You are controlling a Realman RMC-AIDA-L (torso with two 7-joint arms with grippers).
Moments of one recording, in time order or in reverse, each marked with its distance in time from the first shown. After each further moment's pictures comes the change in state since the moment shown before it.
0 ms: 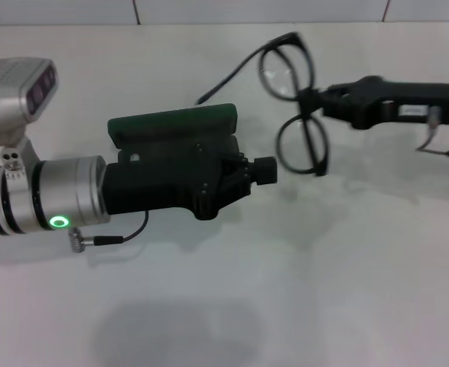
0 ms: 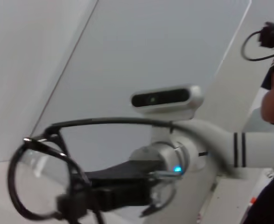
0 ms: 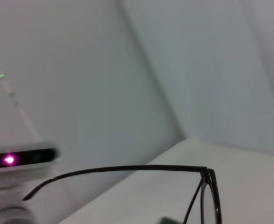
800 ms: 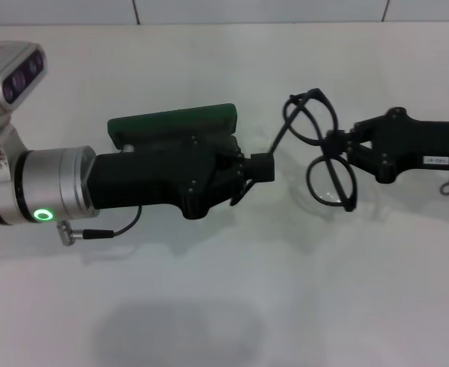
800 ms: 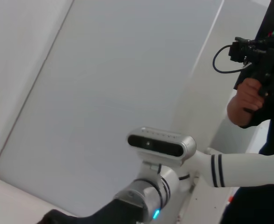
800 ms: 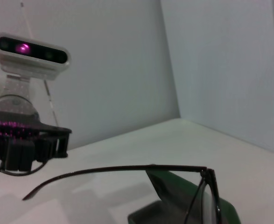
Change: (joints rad) left arm -0.002 0.013 0.014 0.046 -0.016 0.084 -0.024; right arm -0.097 0.006 0.013 -0.032 -0.076 -0.021 -0.340
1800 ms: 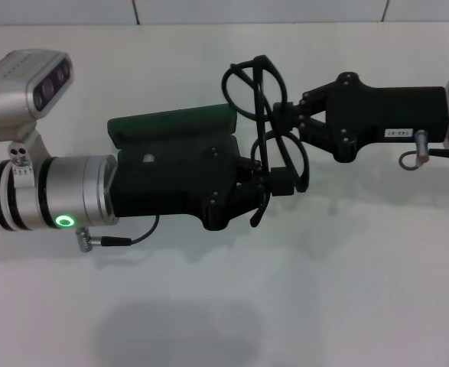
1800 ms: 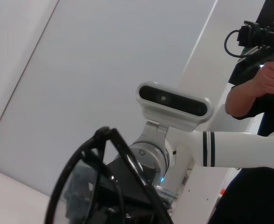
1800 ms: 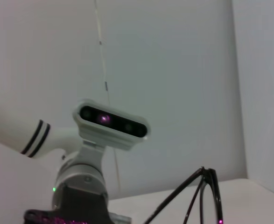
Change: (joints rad) left arm -0.016 -0.026 0.021 -0.009 0.016 -0.028 -0.001; right arm 0.096 0.025 -0.063 -0.008 0.116 -0.103 -0.037
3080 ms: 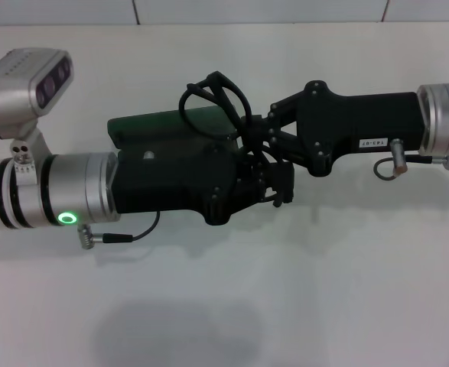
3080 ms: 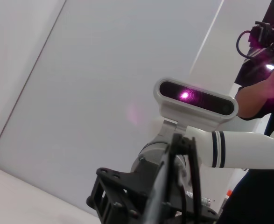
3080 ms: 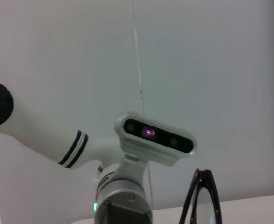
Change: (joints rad) left arm 0.000 -0.001 0.000 0.000 -0.008 -0.019 0.000; right arm 0.009 0.003 -0.193 -0.012 0.160 0.004 0.000
